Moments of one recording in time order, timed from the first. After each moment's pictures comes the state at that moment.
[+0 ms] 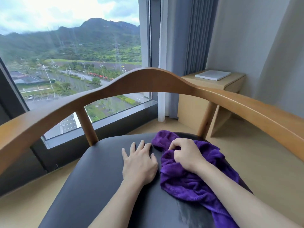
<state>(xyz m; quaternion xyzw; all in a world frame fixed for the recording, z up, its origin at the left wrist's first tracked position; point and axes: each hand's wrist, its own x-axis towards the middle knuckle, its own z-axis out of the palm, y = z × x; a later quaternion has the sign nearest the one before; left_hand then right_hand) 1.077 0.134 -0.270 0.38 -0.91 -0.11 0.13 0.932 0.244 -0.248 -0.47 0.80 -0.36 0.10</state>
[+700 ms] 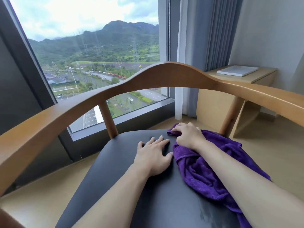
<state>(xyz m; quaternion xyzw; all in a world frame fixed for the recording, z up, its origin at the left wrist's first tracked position) 1.094 0.109 -0.258 0.31 -0.94 -0.12 0.07 0.913 0.164 -0.244 -0.52 0.83 -0.18 0.07</state>
